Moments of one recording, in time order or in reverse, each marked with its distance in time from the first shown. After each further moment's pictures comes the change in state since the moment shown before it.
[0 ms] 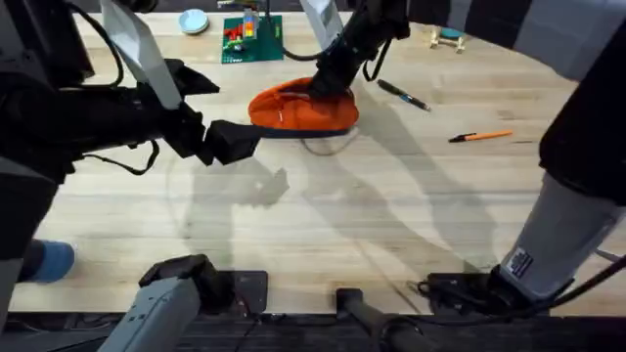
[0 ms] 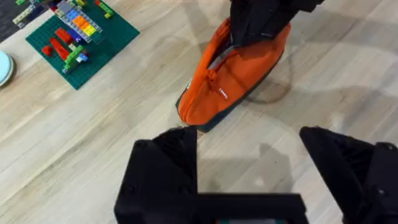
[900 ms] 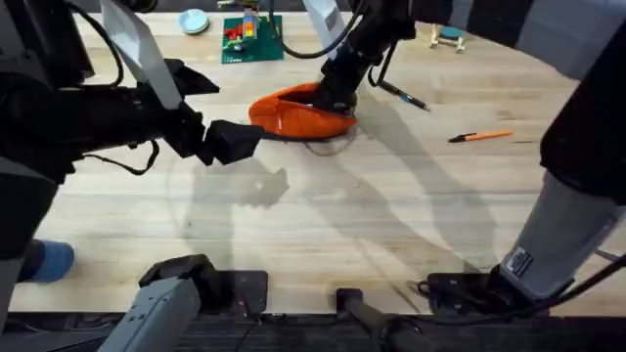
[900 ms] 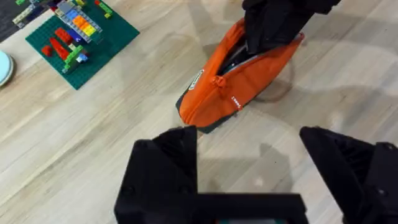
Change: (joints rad) left arm 0.000 0.000 0.000 0.000 0.000 0.000; right arm -0.005 0.000 0.000 -0.102 -0.058 0.016
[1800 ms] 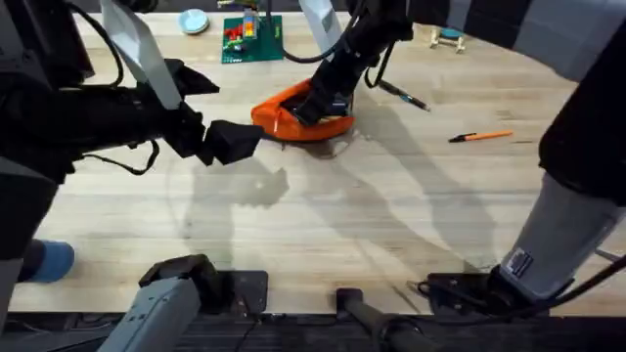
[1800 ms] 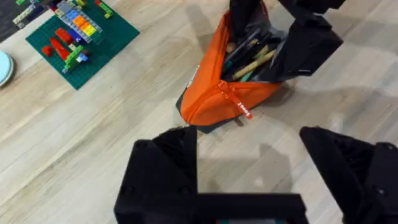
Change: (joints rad) left arm 0.000 0.000 0.000 0.000 0.000 0.000; right arm 0.008 0.000 0.000 0.002 -0.037 -0.017
